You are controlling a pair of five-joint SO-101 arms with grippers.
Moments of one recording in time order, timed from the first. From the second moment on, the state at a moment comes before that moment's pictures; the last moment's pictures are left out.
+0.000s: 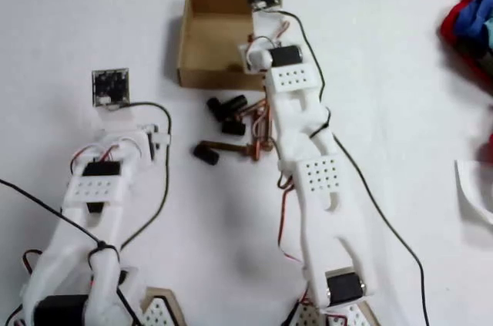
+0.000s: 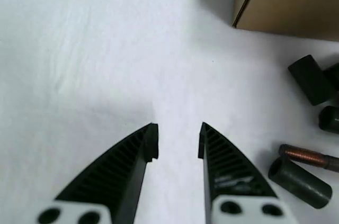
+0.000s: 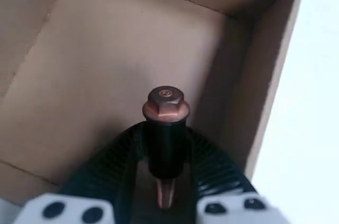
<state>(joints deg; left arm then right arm) -9.8 -28.5 62.5 22.6 5.8 -16.6 71.1 -76.7 61.1 5.8</state>
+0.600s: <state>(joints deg) -9.9 -28.5 62.5 22.5 5.8 -16.8 72.3 -76.9 58.6 3.6</state>
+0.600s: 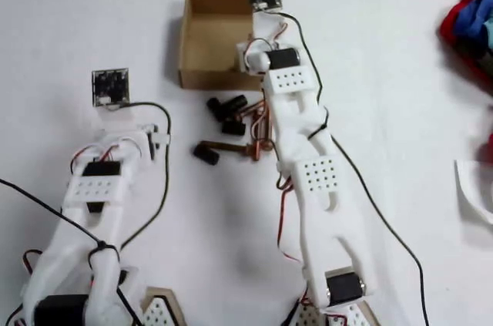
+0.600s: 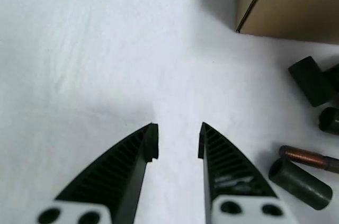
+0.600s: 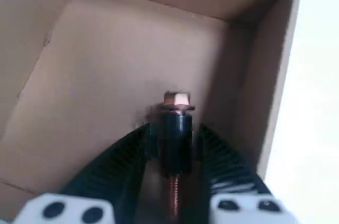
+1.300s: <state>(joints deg) -9.8 -28.5 62.5 22.5 5.8 -16.6 64.7 -77.7 65.1 12.1</state>
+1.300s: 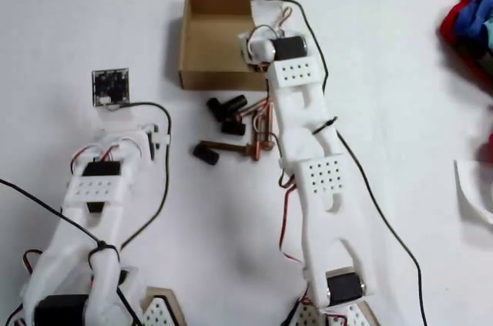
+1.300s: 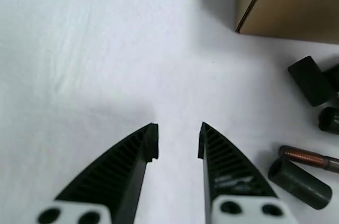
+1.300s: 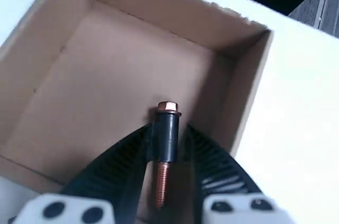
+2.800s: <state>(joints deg) -11.3 -28.5 62.5 22.5 5.8 -19.0 64.0 -93.2 99.8 12.5</state>
